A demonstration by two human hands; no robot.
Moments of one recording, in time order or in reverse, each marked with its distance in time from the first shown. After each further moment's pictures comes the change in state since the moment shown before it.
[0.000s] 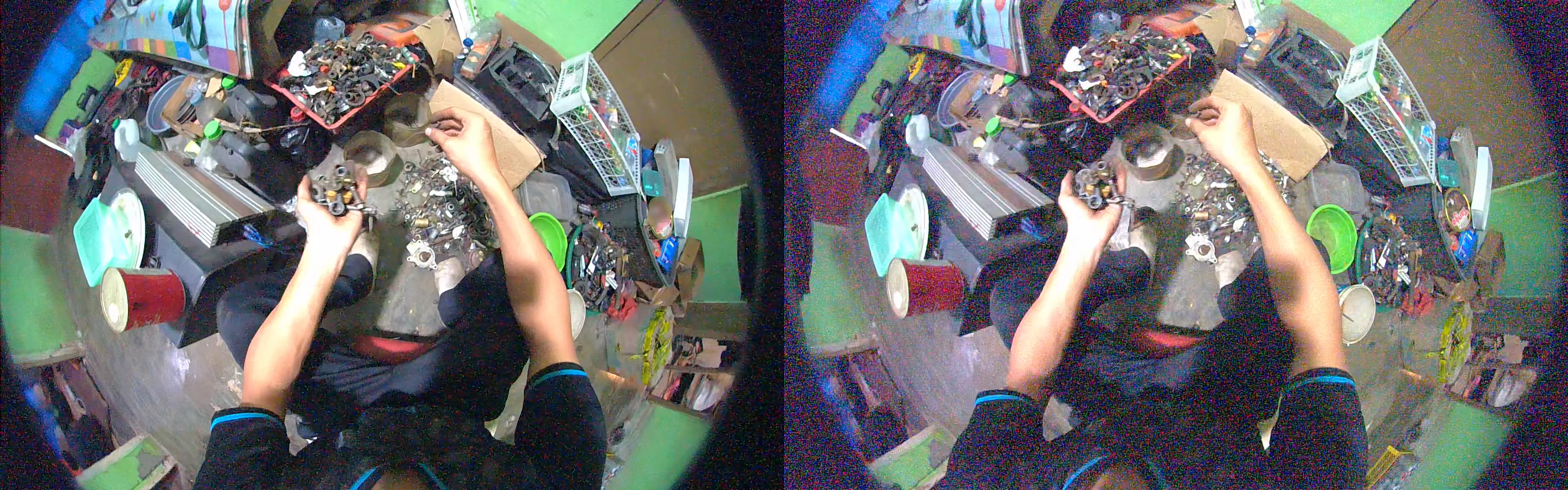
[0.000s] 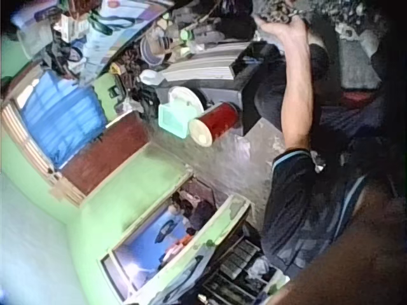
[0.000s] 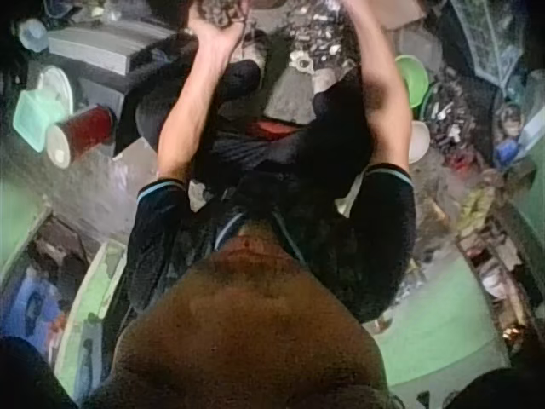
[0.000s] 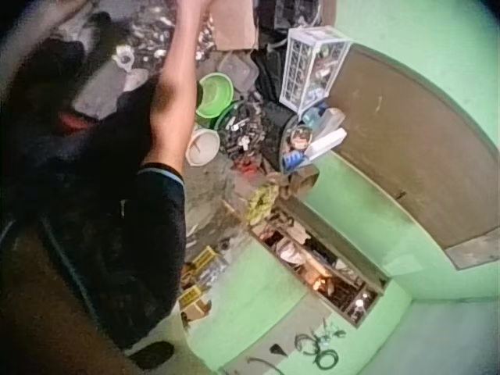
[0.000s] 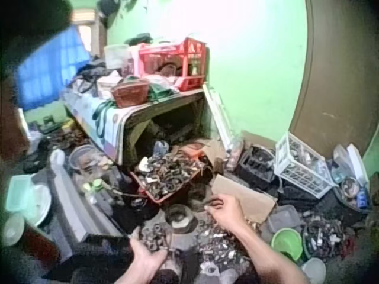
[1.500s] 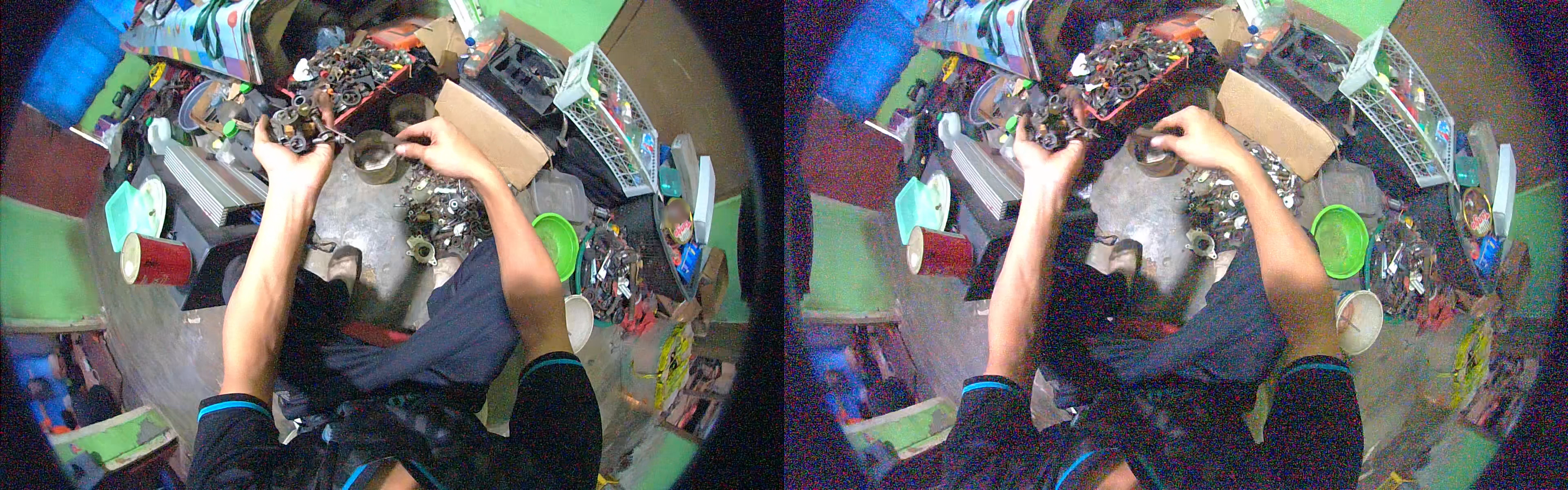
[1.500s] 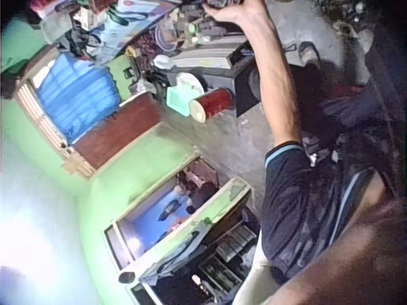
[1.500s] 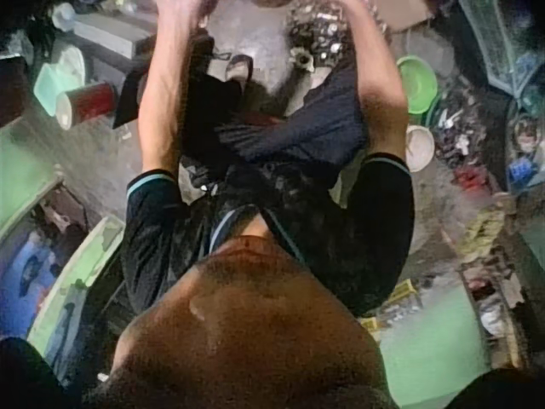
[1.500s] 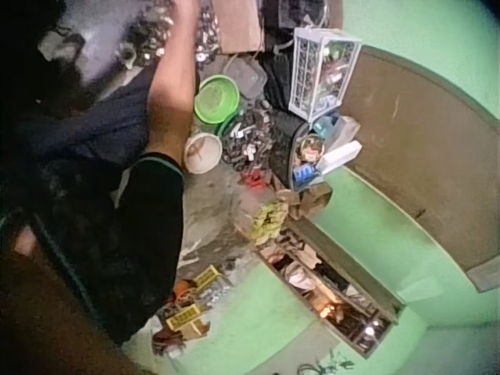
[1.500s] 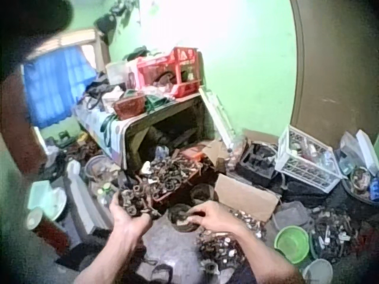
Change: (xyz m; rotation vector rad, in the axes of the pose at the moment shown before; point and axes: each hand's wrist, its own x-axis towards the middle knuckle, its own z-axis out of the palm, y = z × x) left_hand -0.045 -0.035 0.102 0.028 -0.356 0.095; right_hand -0.023 -0.010 -0.046 -0.003 -0.465 -0.299
